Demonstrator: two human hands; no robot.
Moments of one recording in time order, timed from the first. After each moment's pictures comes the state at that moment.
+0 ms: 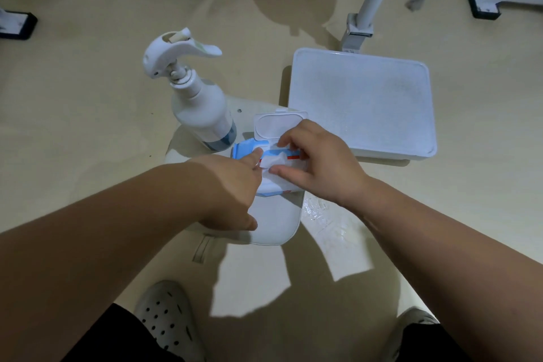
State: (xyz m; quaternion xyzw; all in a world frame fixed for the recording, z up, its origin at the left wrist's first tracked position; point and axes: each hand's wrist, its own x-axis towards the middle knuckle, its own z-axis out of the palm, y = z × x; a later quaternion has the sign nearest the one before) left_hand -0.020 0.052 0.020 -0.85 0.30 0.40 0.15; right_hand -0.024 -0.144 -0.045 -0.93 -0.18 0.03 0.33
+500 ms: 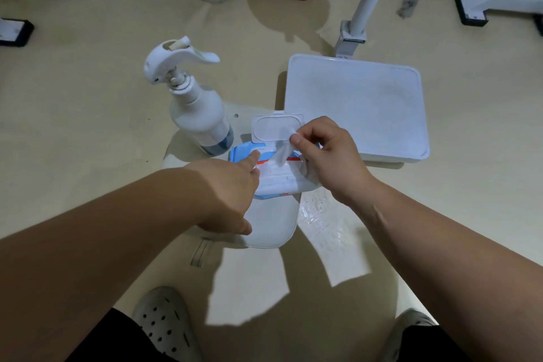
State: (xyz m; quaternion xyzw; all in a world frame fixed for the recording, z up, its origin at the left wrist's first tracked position) left_hand -0.022 0.054 0.020 -0.85 0.31 0.39 0.15; right_hand -0.021 -0.144 -0.039 -0.82 0.07 0.05 0.56
